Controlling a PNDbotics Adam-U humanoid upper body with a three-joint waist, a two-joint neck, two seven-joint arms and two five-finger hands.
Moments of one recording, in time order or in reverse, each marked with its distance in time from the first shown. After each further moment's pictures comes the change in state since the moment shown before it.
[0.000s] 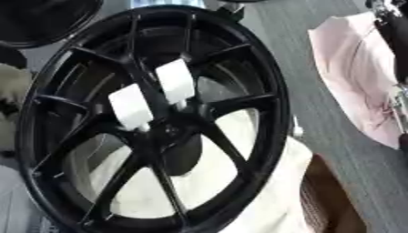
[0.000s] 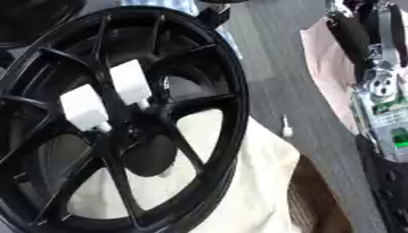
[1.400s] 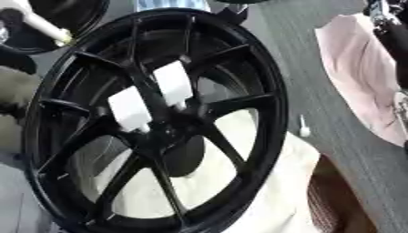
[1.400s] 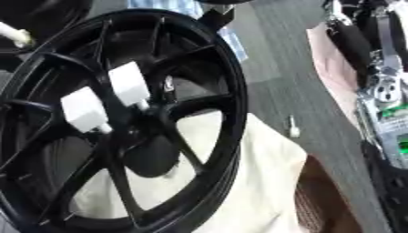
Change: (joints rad) left arm -0.288 0.324 -0.267 -0.253 0.104 -0.029 -0.162; right arm -0.008 0.001 0.027 0.017 0.001 0.001 0.031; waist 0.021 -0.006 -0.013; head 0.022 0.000
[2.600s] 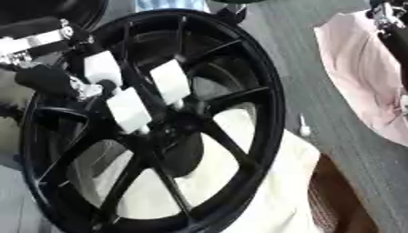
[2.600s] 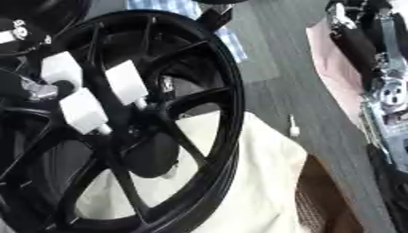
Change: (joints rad) left arm -0.445 0.021 -0.549 0.156 -0.286 -0.017 -0.522; right arm -0.007 0.000 0.032 0.002 0.000 0.004 0.033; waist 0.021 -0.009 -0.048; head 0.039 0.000
